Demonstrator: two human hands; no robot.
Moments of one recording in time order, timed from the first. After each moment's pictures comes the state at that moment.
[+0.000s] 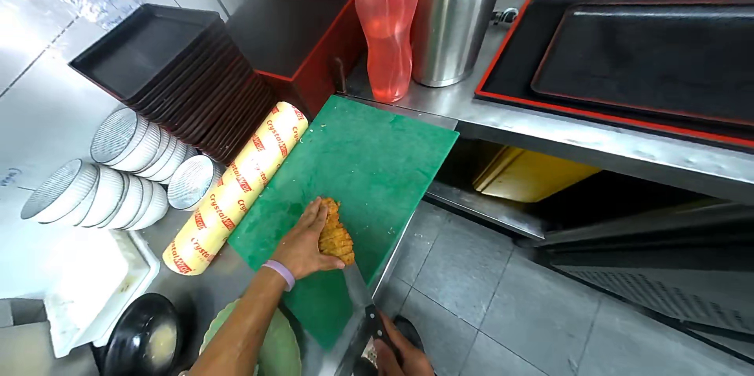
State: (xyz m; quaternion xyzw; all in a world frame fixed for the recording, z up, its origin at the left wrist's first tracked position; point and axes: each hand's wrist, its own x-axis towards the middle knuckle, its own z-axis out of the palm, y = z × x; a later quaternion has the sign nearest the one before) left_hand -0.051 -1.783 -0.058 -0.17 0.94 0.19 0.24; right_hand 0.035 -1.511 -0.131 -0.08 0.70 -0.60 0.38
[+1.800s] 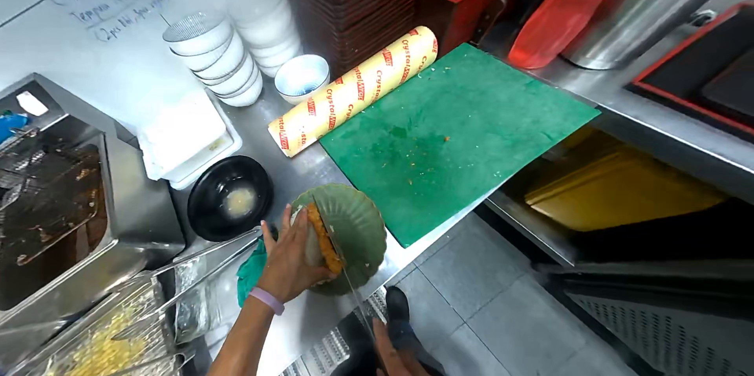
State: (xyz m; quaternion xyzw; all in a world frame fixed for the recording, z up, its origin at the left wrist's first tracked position) left_hand 0.259 -1.783 -0.050 -0.35 0.91 0.20 0.08; right_hand 0.199 -1.508 -0.044 -0.43 0.80 -0.29 0.32
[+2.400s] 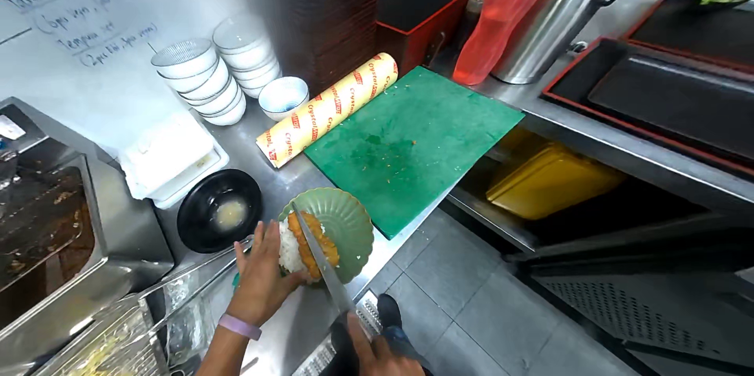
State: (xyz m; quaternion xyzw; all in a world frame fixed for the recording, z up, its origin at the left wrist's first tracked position) left_hand 0.300 -1.777 -0.010 -0.36 0.91 0.21 0.01; right_hand 0.241 -1.527 -0.038 -0.46 0.84 -0.14 0.24
